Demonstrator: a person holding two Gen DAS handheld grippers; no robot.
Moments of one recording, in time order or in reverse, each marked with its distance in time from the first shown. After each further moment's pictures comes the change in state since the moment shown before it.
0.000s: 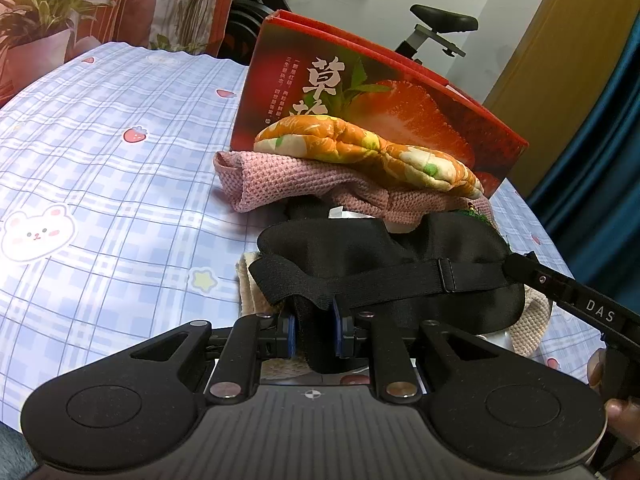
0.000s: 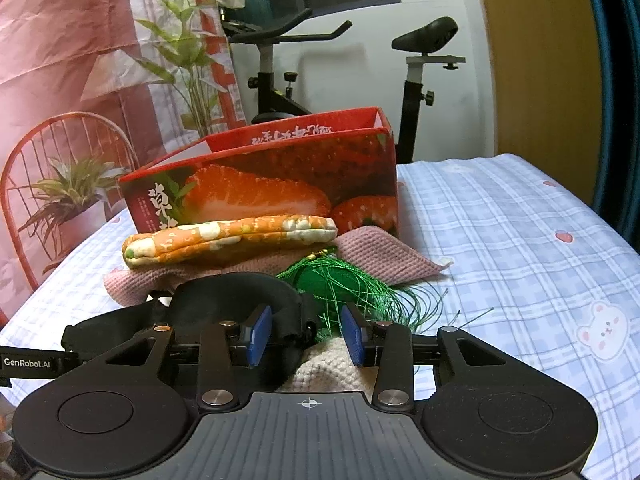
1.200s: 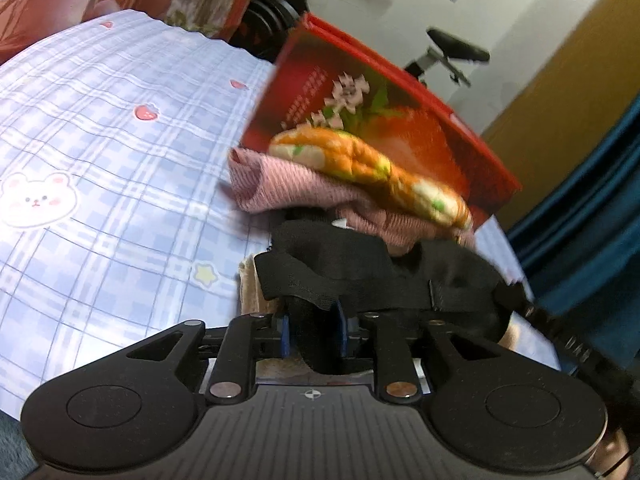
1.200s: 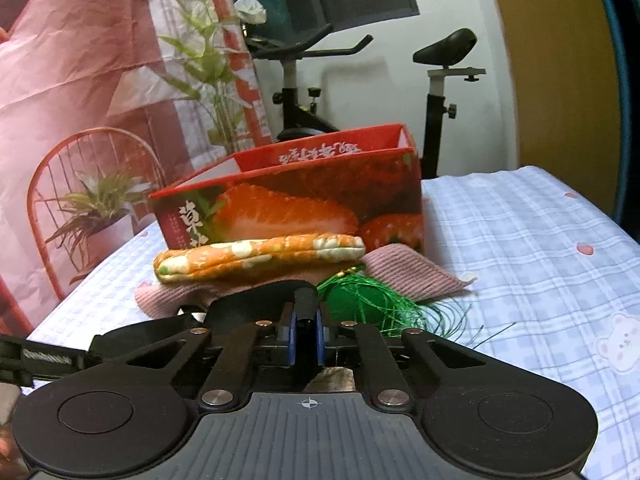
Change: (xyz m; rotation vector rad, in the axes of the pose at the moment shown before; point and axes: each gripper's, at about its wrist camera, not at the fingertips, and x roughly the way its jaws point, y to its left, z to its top) left arm -0.005 0.026 0.002 -0.164 -0.021 -0.102; right arm -0.009 0.000 0.004 0.002 -0.046 0.084
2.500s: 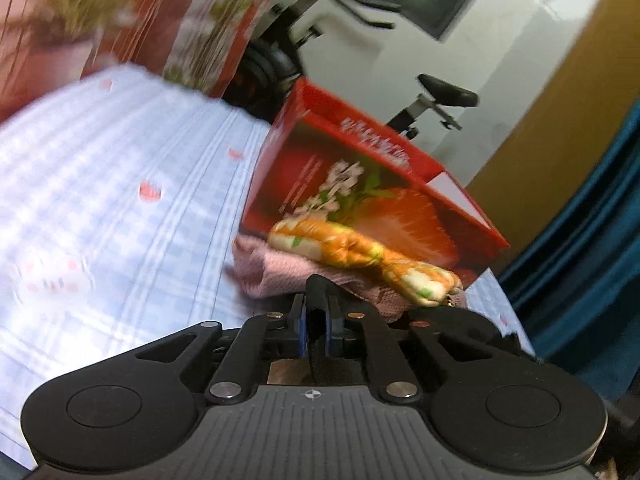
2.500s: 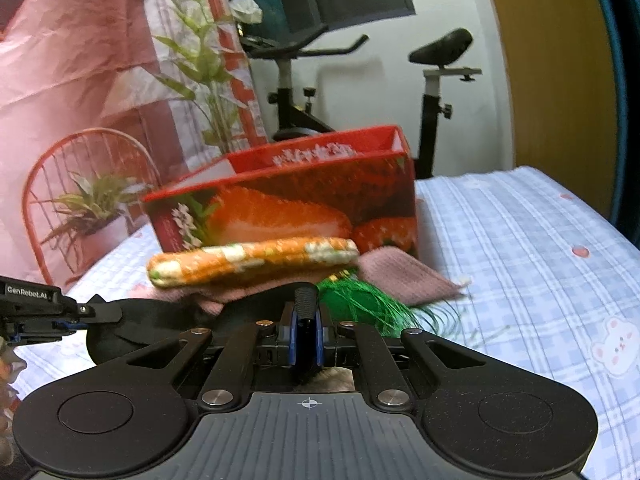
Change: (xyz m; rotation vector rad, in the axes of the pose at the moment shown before) left arm -0.029 -0.013 0.029 0.070 -0.140 0.005; right arm -0.001 -0.004 0.005 -0.007 -0.006 0.003
